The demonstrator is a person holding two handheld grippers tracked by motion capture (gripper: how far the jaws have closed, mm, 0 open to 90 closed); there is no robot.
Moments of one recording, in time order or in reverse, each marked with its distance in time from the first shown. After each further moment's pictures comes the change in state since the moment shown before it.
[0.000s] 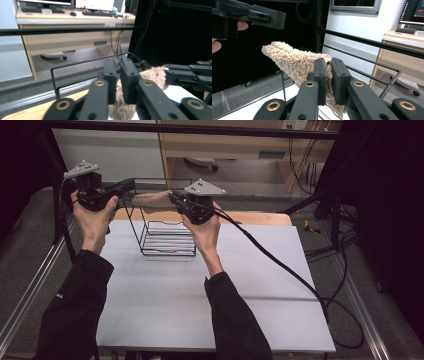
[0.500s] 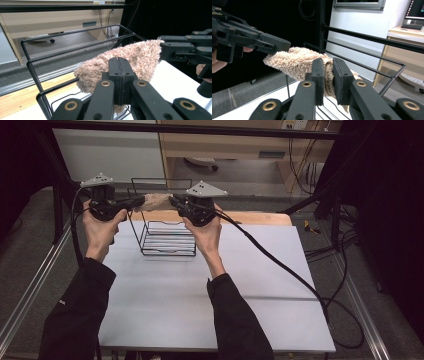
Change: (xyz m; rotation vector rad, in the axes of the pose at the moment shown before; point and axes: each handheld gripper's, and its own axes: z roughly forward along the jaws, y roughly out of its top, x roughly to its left) left arm -0.006 -0.029 0.011 0.119 -0.082 0.004; right arm -0.002 -0.005 -0.003 0.021 0.030 0.020
